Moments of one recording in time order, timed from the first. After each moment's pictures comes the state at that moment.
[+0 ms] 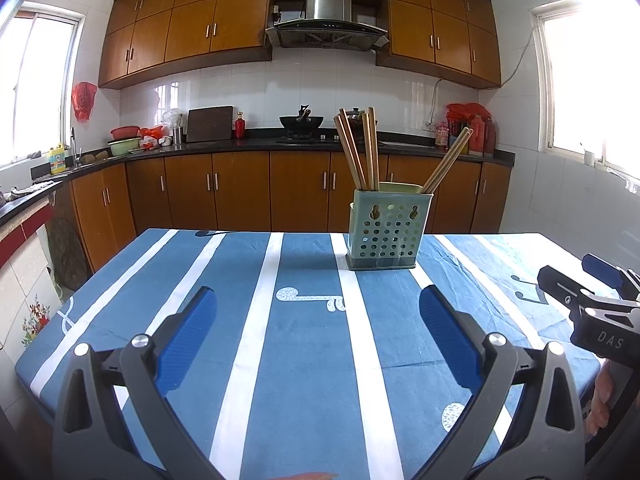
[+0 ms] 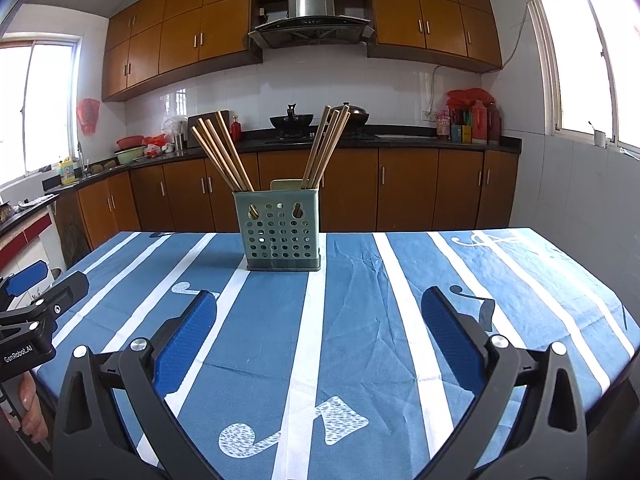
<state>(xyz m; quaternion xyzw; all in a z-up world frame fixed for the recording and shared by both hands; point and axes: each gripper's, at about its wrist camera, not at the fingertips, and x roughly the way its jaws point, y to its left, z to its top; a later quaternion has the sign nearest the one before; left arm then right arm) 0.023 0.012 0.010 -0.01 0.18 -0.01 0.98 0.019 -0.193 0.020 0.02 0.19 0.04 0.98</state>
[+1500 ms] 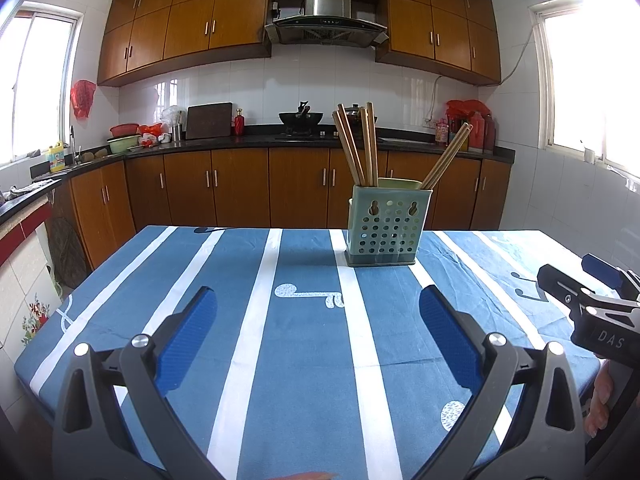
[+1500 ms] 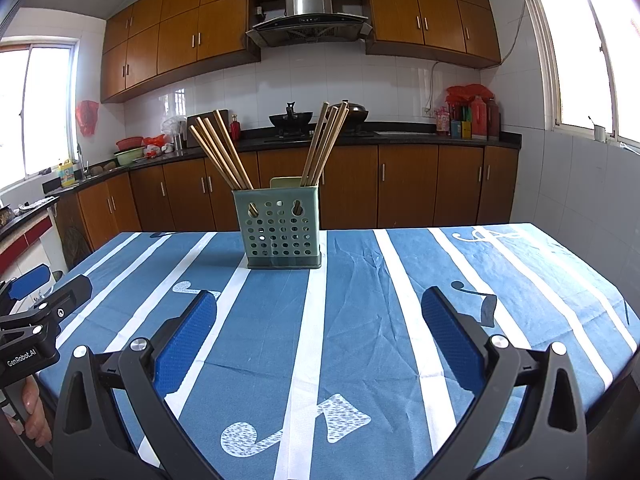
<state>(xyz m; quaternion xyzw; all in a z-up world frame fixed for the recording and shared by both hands) 0.022 0.013 0.008 -0.01 0.19 -0.01 0.98 0.020 -0.192 0.019 0.03 0.19 0.04 0.98</state>
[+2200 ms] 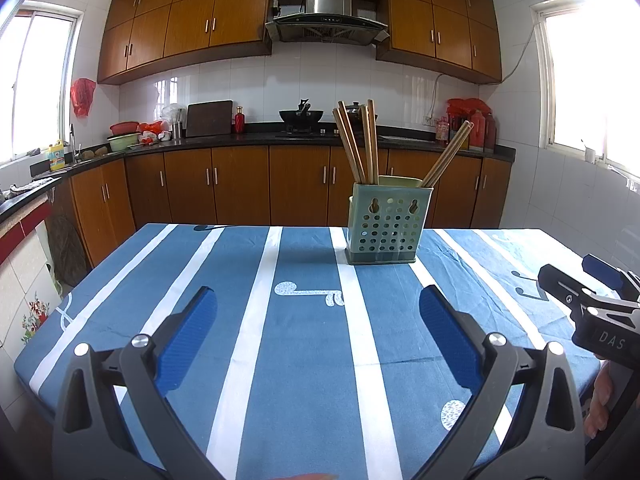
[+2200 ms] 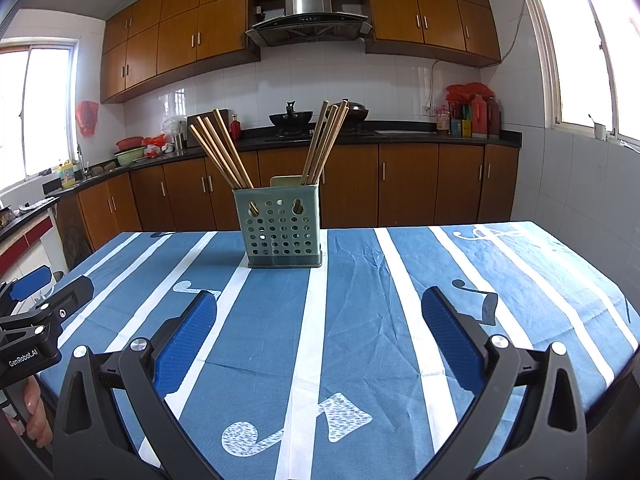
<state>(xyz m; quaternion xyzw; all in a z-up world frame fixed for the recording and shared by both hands) 0.021 0.013 0.008 -0.01 0.19 -0.01 0.98 0.020 -0.191 0.020 0.03 0.19 0.04 0.98</state>
